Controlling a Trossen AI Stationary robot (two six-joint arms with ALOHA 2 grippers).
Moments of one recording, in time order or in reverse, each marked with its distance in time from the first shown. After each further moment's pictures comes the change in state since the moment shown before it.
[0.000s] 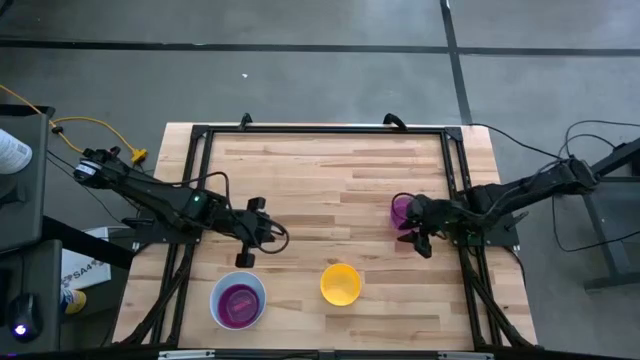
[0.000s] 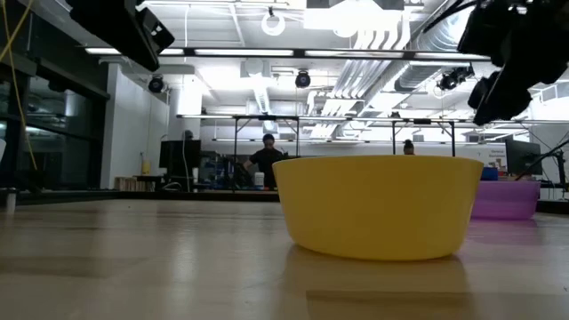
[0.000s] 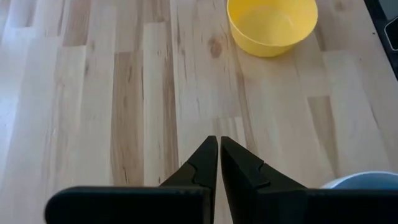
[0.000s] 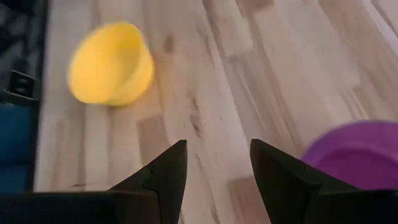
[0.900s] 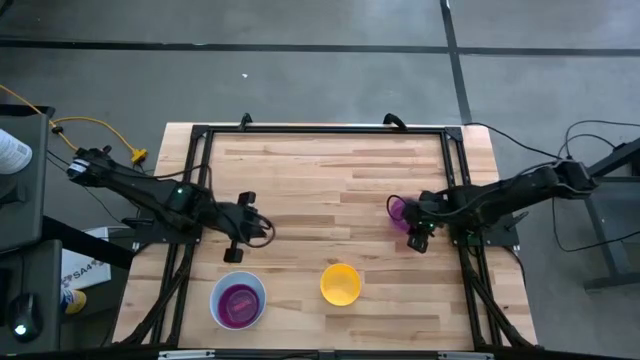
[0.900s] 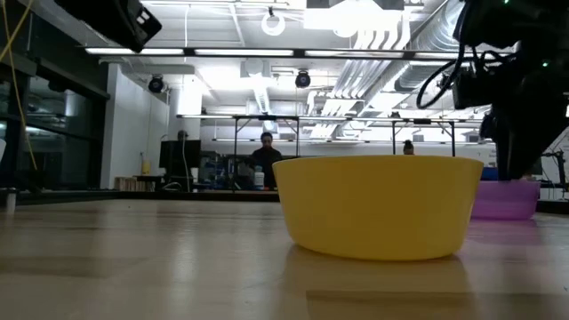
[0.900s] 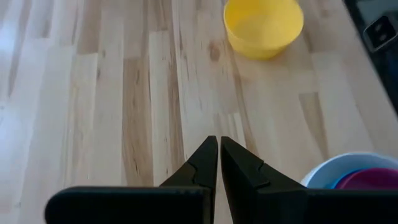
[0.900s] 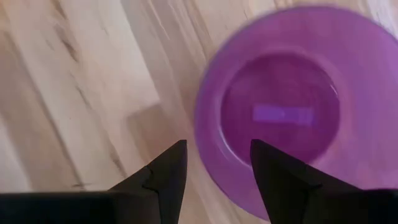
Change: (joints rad) left arm 0.000 -0.127 0.000 -0.084 0.004 0.026; right arm -0.115 0.232 0.023 -0.246 0.012 -0.053
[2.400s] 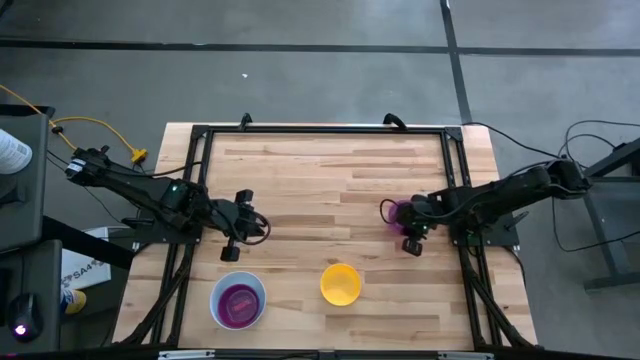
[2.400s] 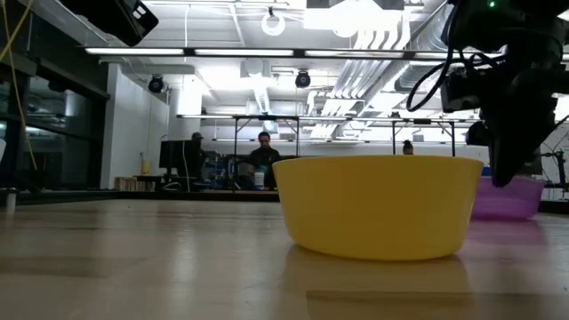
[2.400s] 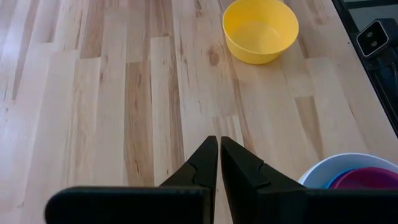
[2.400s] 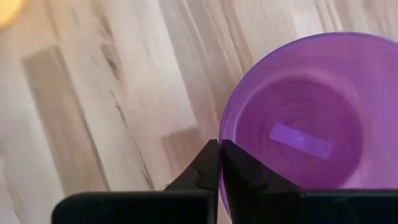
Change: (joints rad) left arm 0.000 -0.037 0.000 -0.012 0.001 0.000; right arm -0.001 0.078 0.013 0.139 -0.078 -0.050
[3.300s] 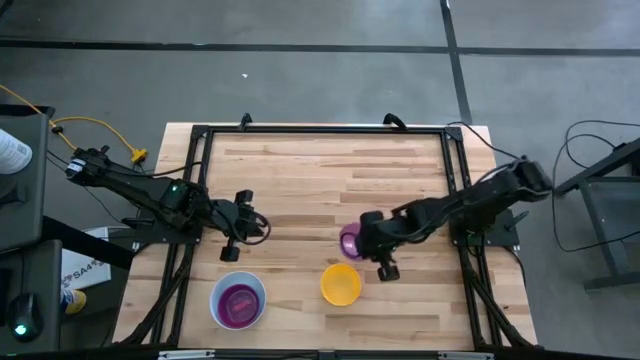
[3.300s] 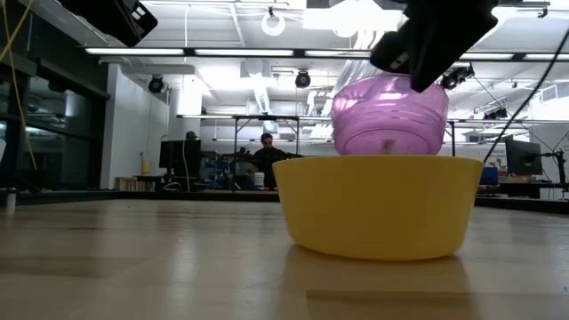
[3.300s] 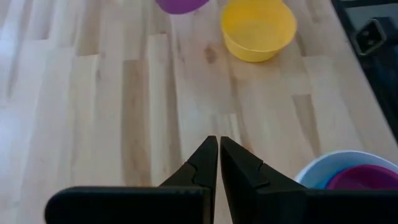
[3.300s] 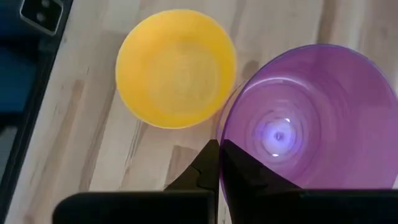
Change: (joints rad) left arm 0.000 0.000 0.000 -0.006 0.018 -0.005; right arm 0.182 0.415 0.586 -0.037 -0.063 -0.357
